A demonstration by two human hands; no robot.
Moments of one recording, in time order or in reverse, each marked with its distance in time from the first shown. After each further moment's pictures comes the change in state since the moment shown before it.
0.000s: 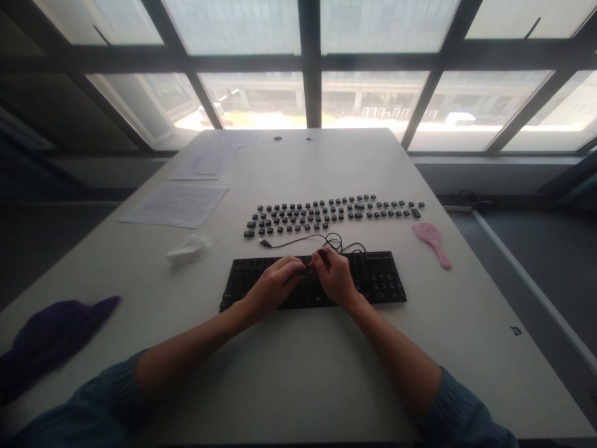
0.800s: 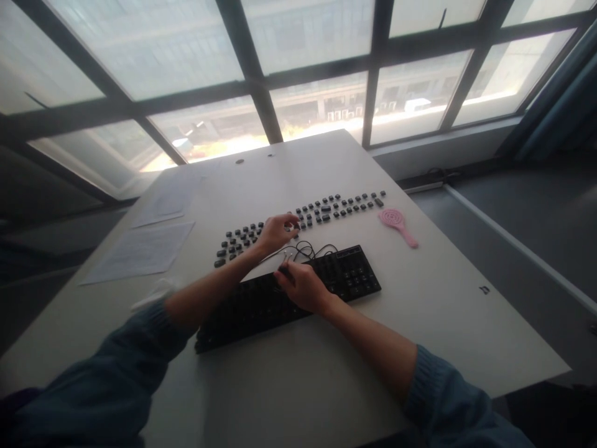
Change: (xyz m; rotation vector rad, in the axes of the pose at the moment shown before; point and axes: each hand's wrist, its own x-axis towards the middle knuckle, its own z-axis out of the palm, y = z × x) left_hand 0.171 -0.047 0.015 0.132 -0.032 -0.138; right_hand 0.002 0.003 -0.002 -0.053 -0.090 -0.087
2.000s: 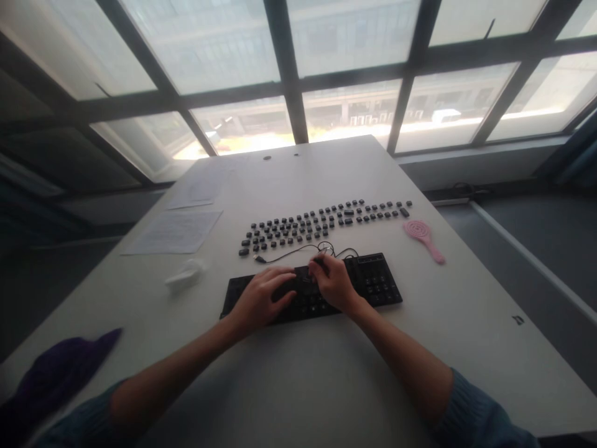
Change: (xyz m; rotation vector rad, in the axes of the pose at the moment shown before) left_hand -0.175 0.016 -0.033 0.197 -0.040 0.127; right_hand 0.000 -0.005 -0.014 0.183 0.084 0.083
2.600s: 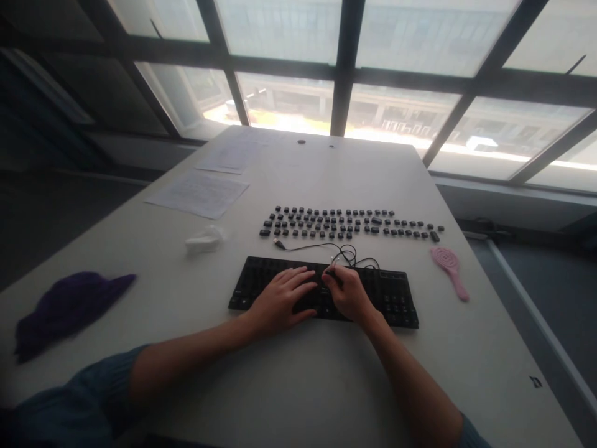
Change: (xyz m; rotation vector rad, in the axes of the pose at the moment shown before) left_hand -0.034 0.009 0.024 0.079 -0.027 0.001; right_hand 0.000 0.001 -0.001 -0.347 -0.282 -0.087
